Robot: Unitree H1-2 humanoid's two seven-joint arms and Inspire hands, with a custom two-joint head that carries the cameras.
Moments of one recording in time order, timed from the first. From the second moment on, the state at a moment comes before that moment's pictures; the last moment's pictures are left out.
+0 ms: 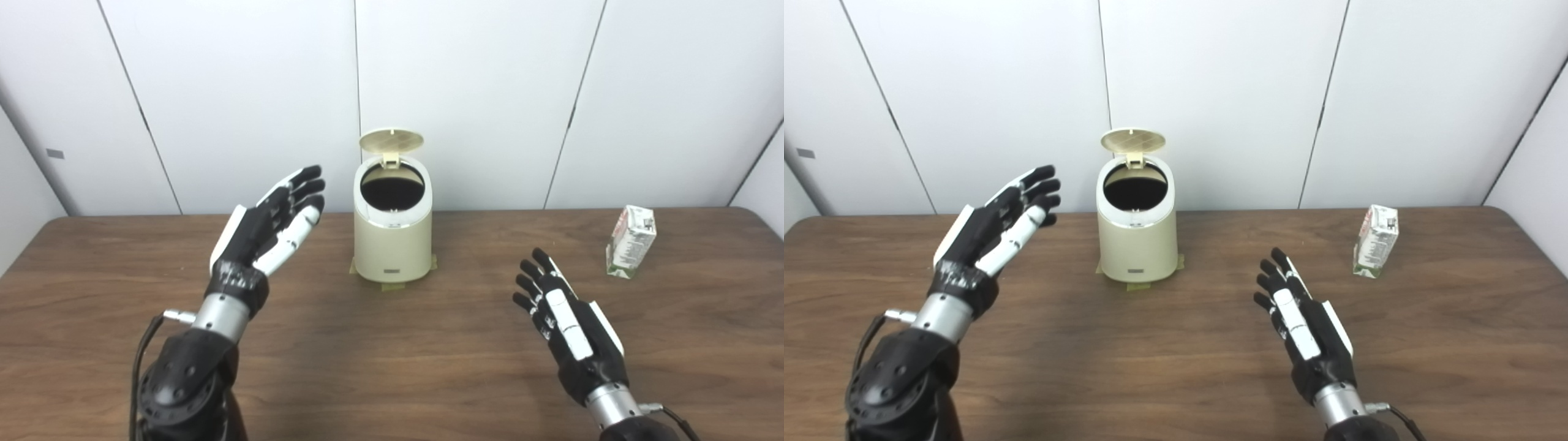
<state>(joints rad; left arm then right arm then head) -0.22 -0.14 0.30 -0.48 0.29 0.47 -0.55 0.00 -0.06 -0.06 -0.31 0.17 0.31 0.07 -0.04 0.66</state>
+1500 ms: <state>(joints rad) -0.04 0.05 0.11 -0.39 -0.12 0.41 -0.16 -0.20 -0.44 -0.30 -0.01 -0.07 0.29 -0.07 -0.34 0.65</state>
